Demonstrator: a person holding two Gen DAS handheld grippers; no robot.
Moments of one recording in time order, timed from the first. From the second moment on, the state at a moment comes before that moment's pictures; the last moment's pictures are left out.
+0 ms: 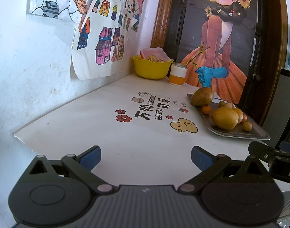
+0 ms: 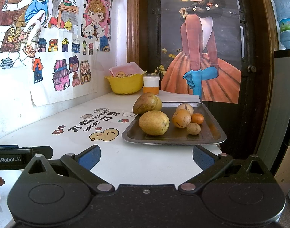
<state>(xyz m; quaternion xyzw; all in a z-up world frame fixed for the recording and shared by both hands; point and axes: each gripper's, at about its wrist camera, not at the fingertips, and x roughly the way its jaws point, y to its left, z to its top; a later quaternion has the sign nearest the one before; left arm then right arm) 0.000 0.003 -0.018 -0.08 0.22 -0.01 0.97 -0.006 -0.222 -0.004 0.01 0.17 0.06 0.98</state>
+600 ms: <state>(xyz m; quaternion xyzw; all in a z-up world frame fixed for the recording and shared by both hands) -0.002 0.004 -0.018 -0.08 0.22 -0.01 0.97 -0.007 -0.222 -0.004 0.01 0.17 0.06 0.98</state>
